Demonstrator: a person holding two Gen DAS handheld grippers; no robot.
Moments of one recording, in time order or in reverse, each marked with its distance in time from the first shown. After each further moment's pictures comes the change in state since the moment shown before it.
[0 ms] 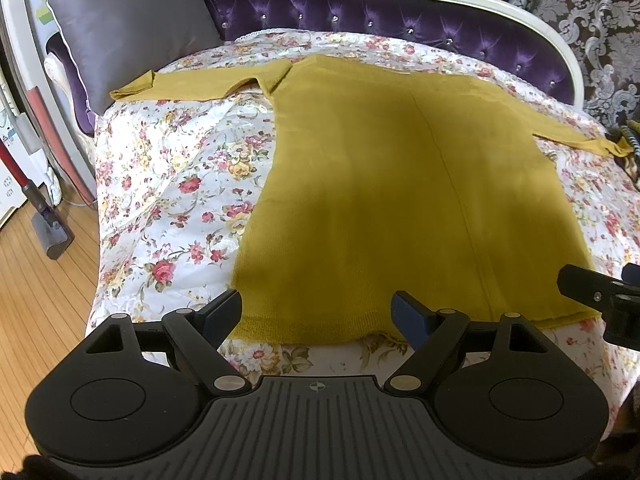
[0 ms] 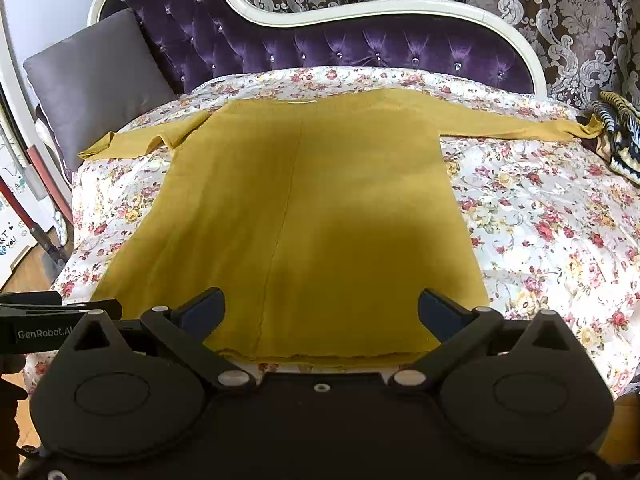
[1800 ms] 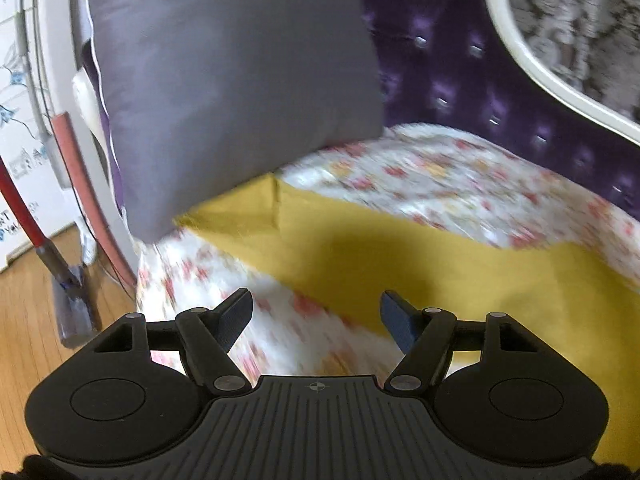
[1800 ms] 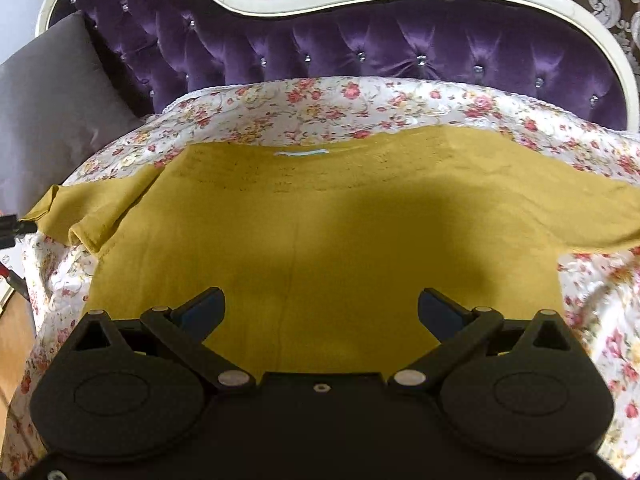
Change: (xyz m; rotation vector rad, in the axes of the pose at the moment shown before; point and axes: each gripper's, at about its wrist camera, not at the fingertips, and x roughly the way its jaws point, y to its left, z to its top) left arm 0.204 0.220 0.226 -0.237 -0.196 0.190; right arm 0.201 -0.001 0.149 0.004 0.043 0.062
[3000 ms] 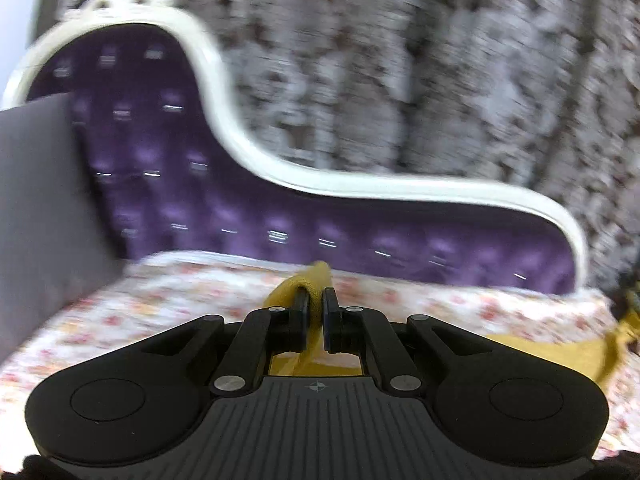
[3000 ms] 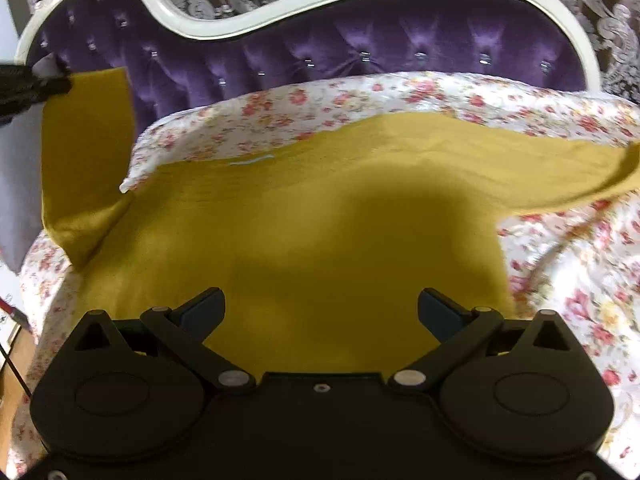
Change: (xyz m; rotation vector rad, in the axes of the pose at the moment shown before) left arm -0.129 -0.239 0.024 0.254 -0.240 -0.454; right arm -0.020 -0.058 -0.020 0.128 -0.036 -0.016
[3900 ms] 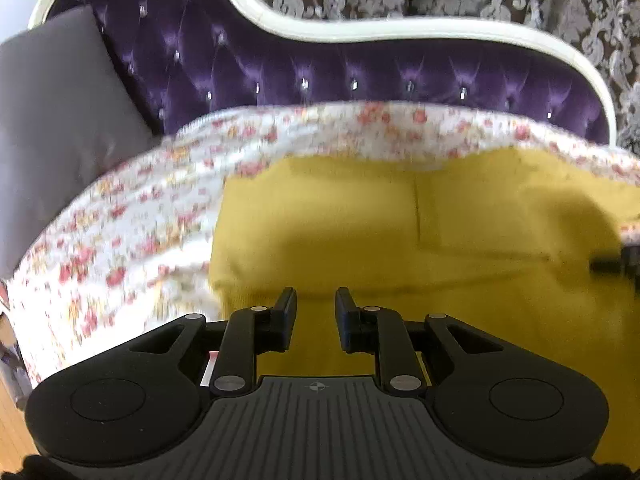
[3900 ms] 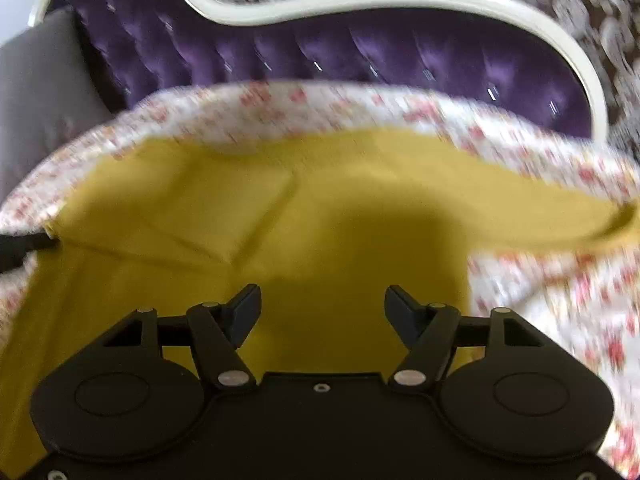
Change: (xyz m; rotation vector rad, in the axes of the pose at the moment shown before) left arm -0.022 0.016 -0.132 0.086 0.270 0.163; right arm 0.007 -0.002 0.003 -0.198 -0.036 -0.042
